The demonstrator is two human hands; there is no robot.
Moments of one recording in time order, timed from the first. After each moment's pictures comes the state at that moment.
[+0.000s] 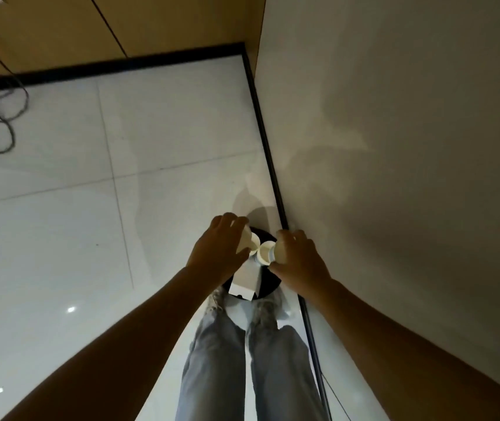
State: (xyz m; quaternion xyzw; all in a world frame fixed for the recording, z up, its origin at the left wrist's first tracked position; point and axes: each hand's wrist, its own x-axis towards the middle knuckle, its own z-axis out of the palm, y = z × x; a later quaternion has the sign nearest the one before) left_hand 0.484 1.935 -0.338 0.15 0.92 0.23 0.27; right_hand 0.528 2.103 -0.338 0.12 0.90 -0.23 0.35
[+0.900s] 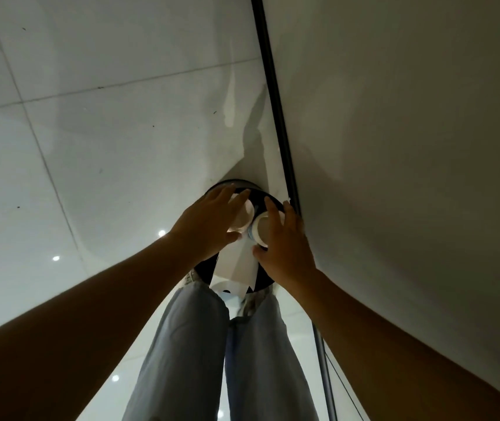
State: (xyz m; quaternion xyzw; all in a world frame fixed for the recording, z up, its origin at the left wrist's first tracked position) left_hand 0.486 1.947 -0.582 0.29 0.87 0.12 0.38; right_hand 0.564 2.097 -0.582 0.15 0.90 -0.22 0.36
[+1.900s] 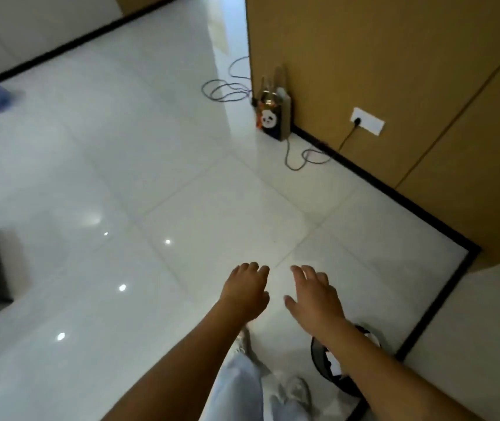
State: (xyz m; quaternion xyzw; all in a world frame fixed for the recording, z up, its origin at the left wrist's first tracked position) left_hand 0.753 1.721 -0.103 -0.29 0.92 0.17 0.19; right_hand 0.650 1.833 -0.115 -0.43 0.86 -0.04 0.27
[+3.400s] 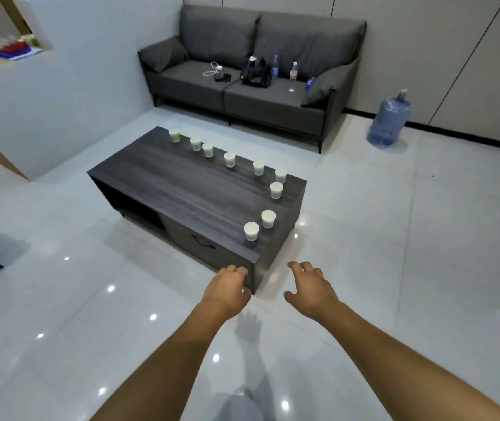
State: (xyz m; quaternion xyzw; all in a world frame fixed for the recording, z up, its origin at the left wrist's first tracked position) left_hand 1.615 1.145 -0.004 -0.83 0.50 0.24 -0.05; right_hand 1.454 1.042 -0.015 -0.86 0.45 0.09 0.22
